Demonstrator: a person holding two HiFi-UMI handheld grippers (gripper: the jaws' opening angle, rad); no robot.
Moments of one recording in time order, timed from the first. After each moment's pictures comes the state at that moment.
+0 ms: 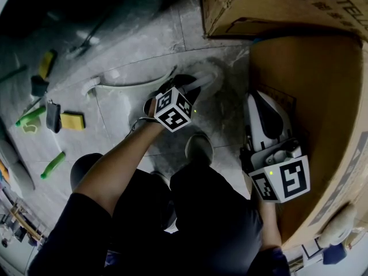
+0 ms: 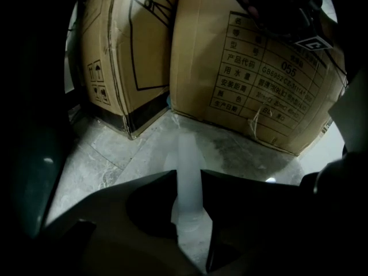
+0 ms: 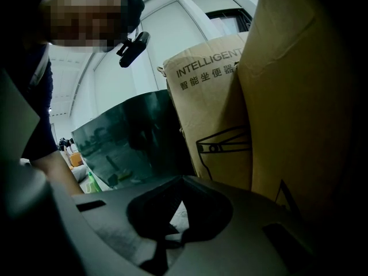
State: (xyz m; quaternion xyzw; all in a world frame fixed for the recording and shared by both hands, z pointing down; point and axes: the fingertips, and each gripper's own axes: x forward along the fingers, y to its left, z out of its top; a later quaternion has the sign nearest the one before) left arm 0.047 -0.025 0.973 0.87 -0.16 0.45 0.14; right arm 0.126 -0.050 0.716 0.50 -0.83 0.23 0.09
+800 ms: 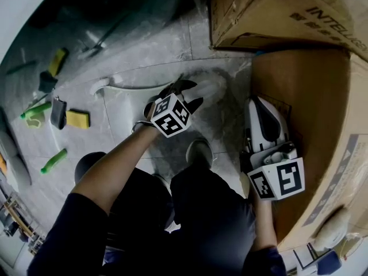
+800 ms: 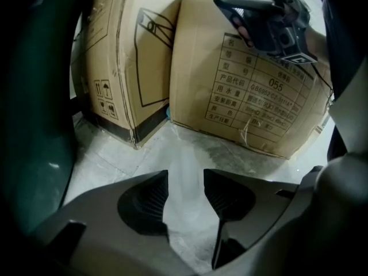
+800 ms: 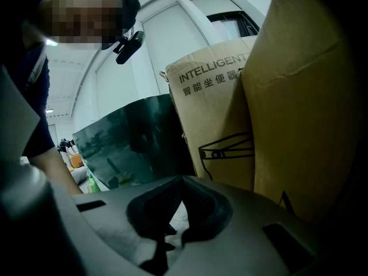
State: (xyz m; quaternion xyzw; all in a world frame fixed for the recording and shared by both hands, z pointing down) left arm 0.038 -0.023 0.938 0.88 -0.14 0.43 0.14; right arm 0.124 -0.053 0.705 0.51 -0.83 0.23 0.08
